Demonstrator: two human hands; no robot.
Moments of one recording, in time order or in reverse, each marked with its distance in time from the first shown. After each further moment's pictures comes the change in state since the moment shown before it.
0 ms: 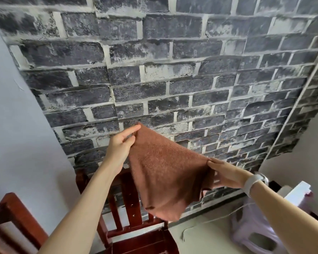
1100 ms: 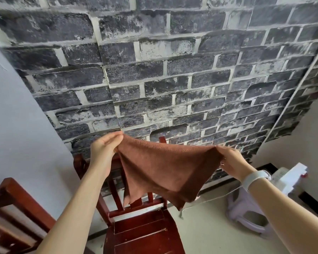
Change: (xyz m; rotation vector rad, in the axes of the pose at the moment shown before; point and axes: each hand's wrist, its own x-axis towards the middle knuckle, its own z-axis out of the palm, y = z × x) left_hand -0.019 -0.048 -0.025 -0.111 0.231 -0.160; right_hand 0.014 0.036 -0.009 0.294 0.386 -0.181
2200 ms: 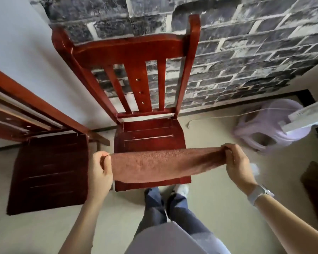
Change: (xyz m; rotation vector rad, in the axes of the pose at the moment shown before) left_hand -0.185 -0.222 -0.112 0.837 0.161 -0.171; right_hand -0.084 0.225 -0.036 -0.986 -0.071 -0.238
